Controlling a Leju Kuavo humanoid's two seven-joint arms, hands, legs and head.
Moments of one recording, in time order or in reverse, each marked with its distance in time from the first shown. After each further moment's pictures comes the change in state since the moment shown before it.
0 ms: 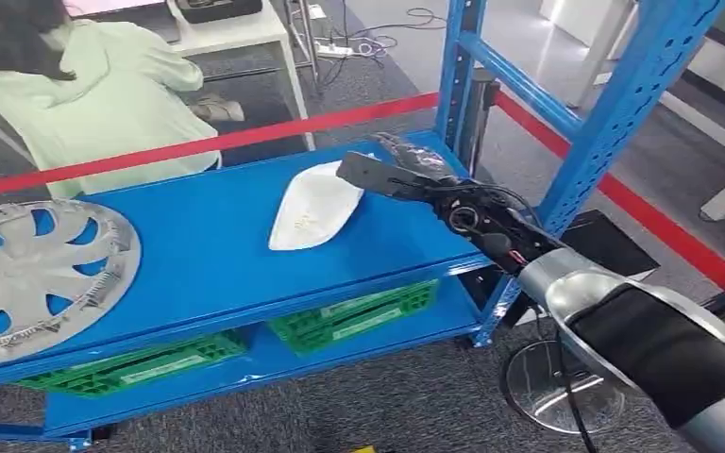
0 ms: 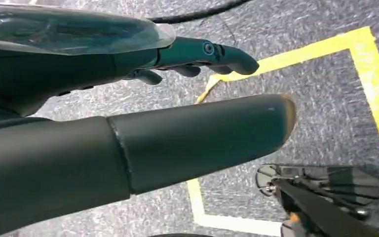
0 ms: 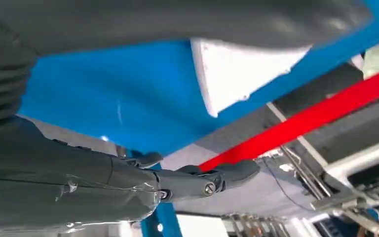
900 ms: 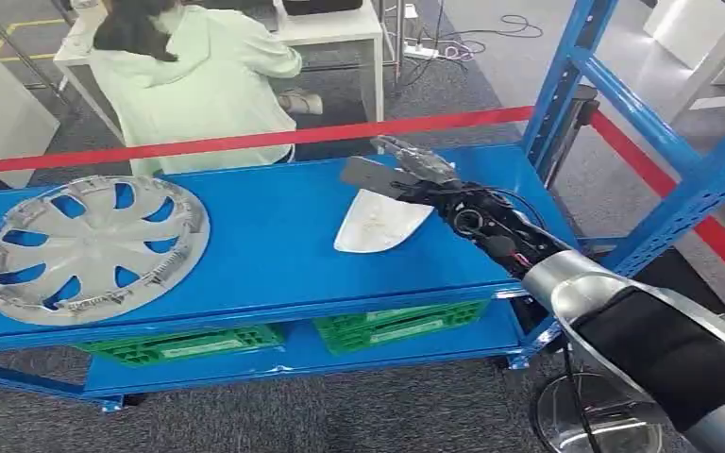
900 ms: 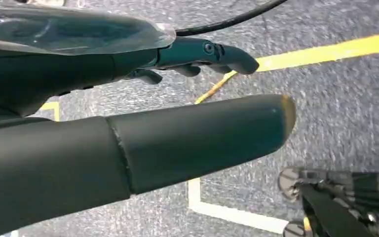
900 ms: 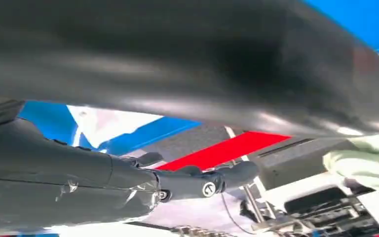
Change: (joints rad) left arm 0.001 0.004 -0.001 0.000 -0.008 -0.001 0.005; right arm 0.006 -0.003 0.010 -0.004 0.015 0.016 0.019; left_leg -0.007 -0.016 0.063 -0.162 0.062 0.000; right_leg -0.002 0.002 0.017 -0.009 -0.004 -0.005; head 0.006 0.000
